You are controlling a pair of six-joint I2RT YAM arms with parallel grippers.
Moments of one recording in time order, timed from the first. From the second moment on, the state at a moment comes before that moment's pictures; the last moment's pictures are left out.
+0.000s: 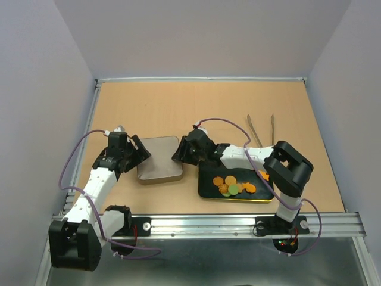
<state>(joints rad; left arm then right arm) -0.12 0.97 0.60 -0.48 0.07 -0.67 0.92 1.83 1.09 0.07 0.00 1.06</state>
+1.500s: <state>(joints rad) 0.12 1.15 0.73 -0.47 0.08 -0.54 0.97 1.87 1.17 0.03 -0.11 1.06</state>
